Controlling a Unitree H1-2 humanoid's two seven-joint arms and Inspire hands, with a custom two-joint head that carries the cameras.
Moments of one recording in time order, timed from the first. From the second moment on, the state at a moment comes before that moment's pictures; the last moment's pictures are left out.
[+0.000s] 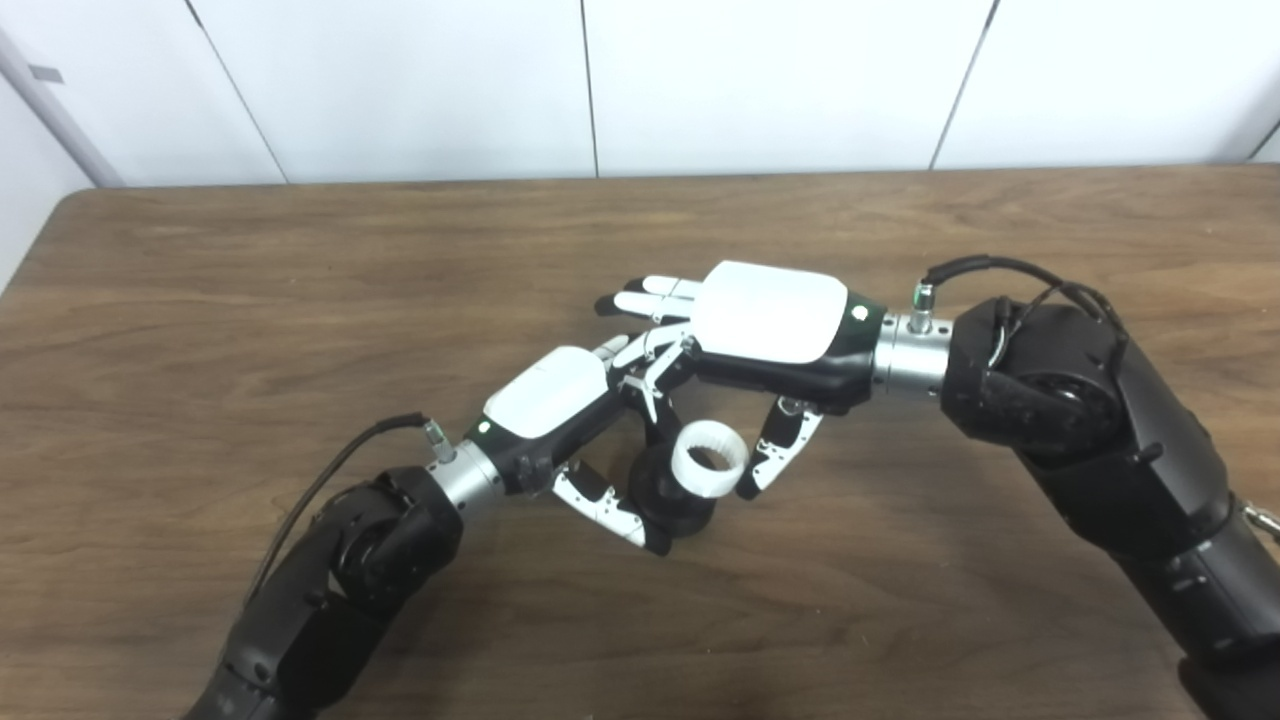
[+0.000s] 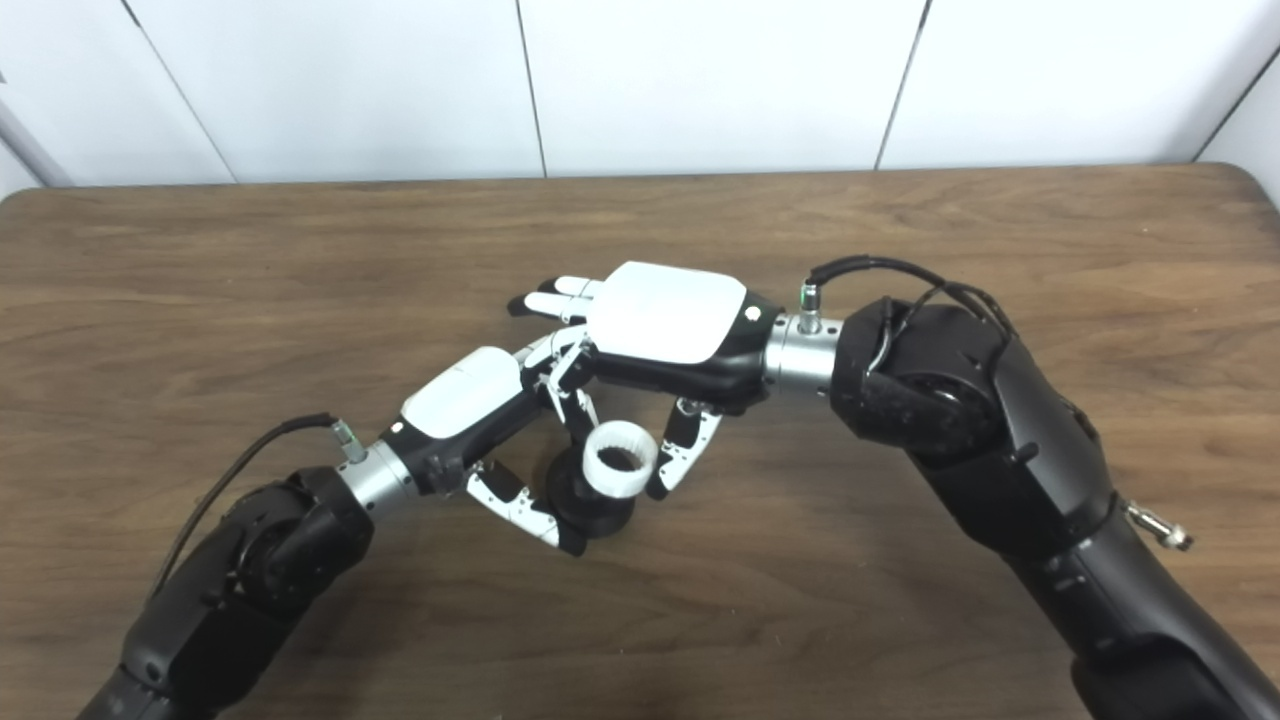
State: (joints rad) left arm -0.24 0.37 -0.42 -0.04 0.60 -0.29 -0.27; right arm -0.53 -0.42 0.42 -0.31 -0.54 -0.32 0.71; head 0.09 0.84
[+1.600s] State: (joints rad) left arm -0.23 0.36 -0.41 -0.04 0.60 -0.30 -0.27; right arm -0.54 -0.40 0.38 -0.35 -0.57 -0.31 0.71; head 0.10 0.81
